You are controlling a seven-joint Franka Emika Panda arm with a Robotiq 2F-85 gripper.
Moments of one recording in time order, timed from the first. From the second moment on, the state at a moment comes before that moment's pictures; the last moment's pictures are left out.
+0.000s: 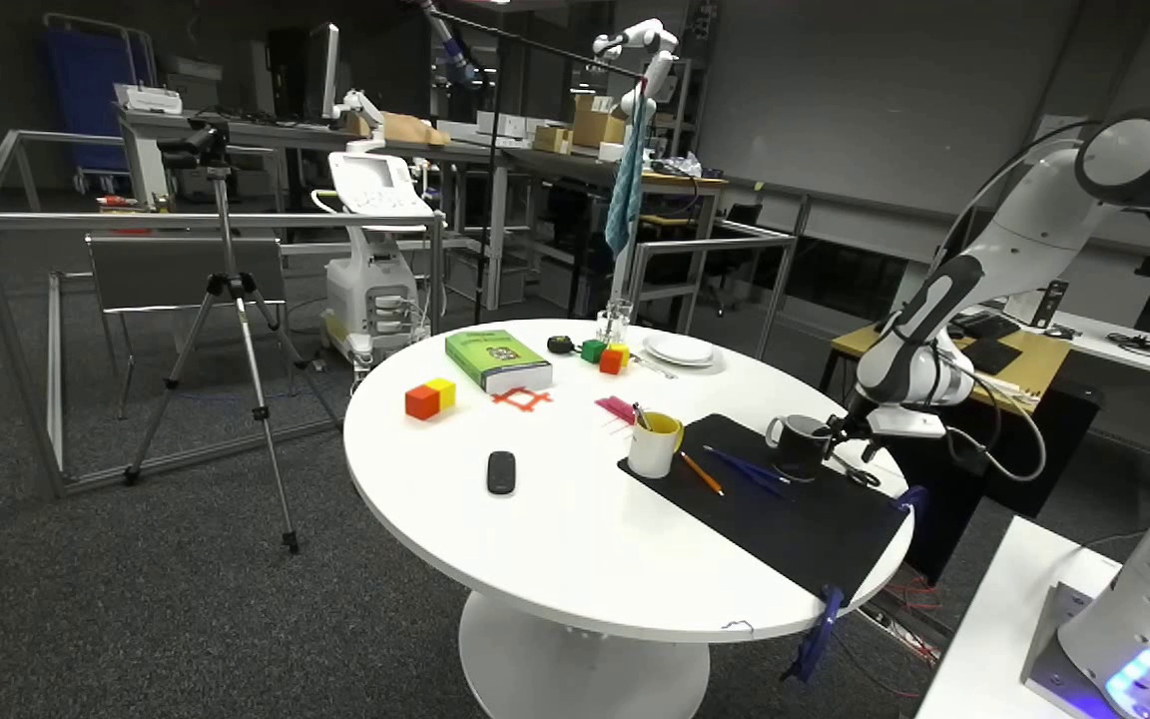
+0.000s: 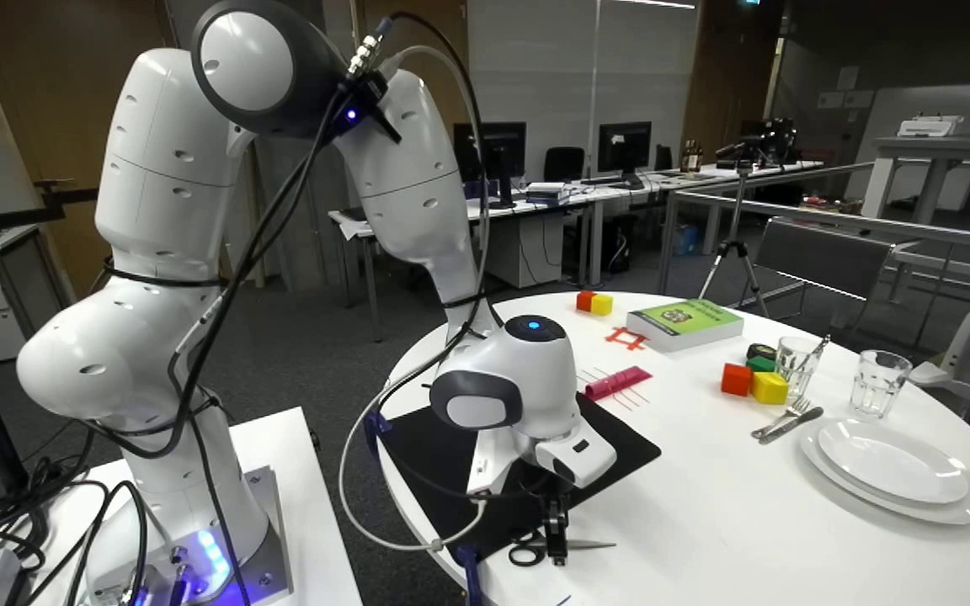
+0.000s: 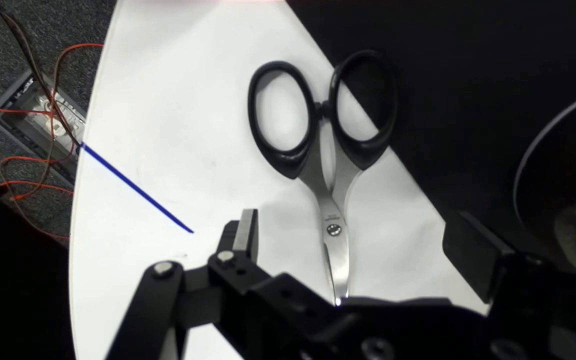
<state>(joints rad) -0.36 0.44 -0.07 -2.48 0.19 3.05 0.03</state>
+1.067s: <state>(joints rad) -0.36 0.46 -0.08 -2.46 0.19 3.06 0.05</state>
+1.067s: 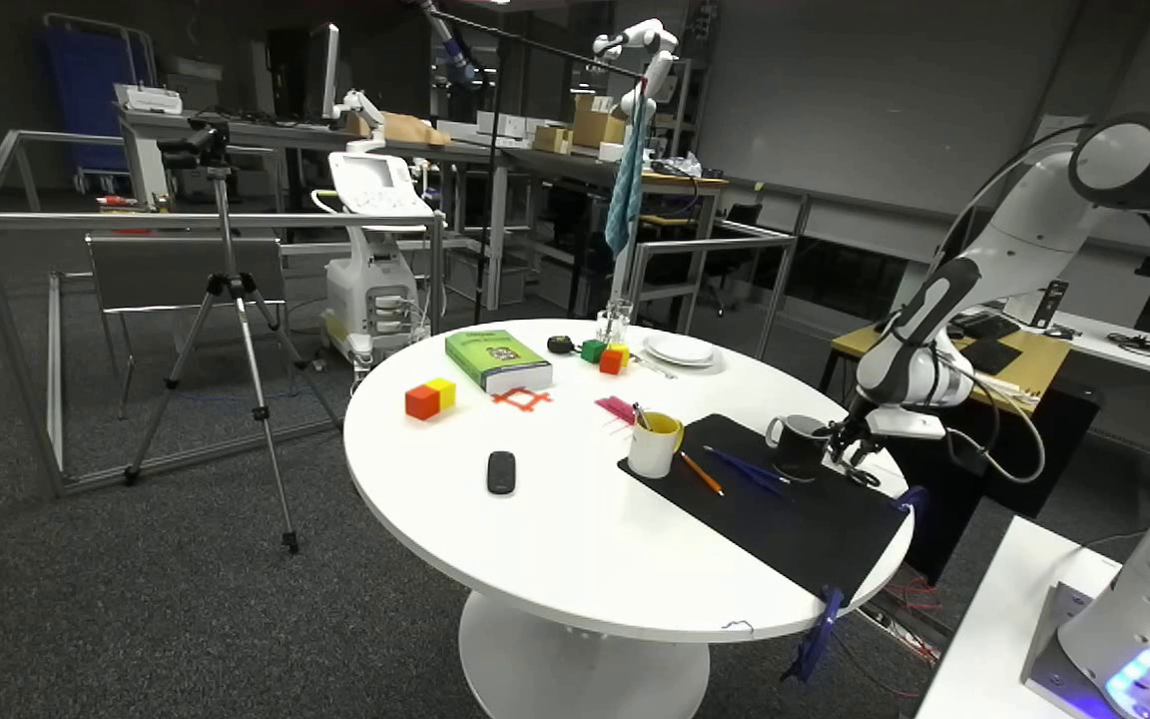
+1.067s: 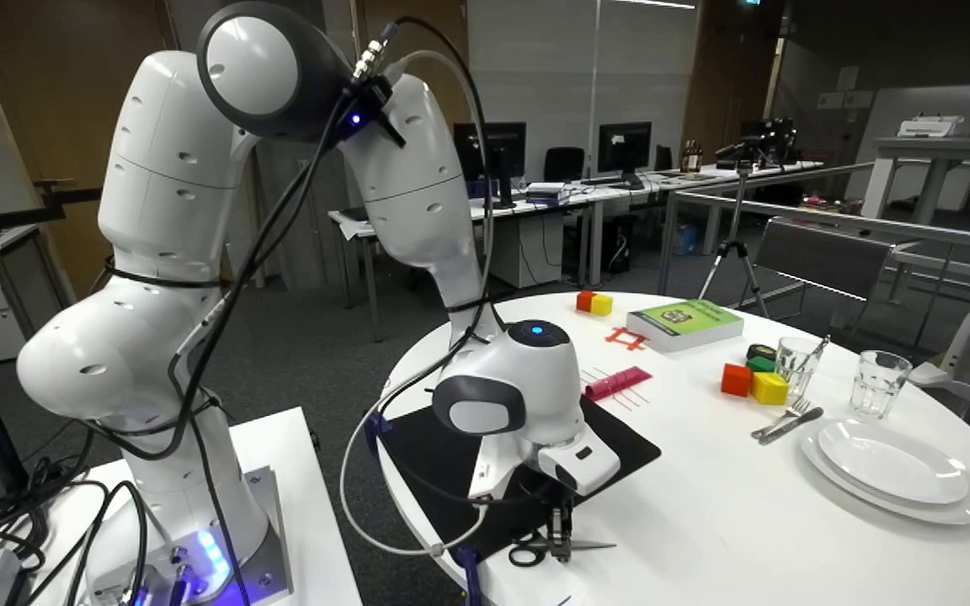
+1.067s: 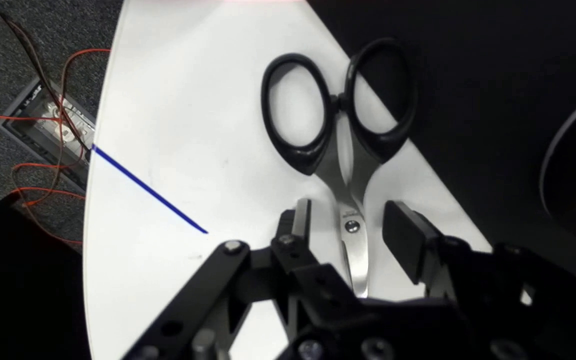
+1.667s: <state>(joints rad) -0.35 0.46 -0.08 -2.45 0.19 3.06 0.05</state>
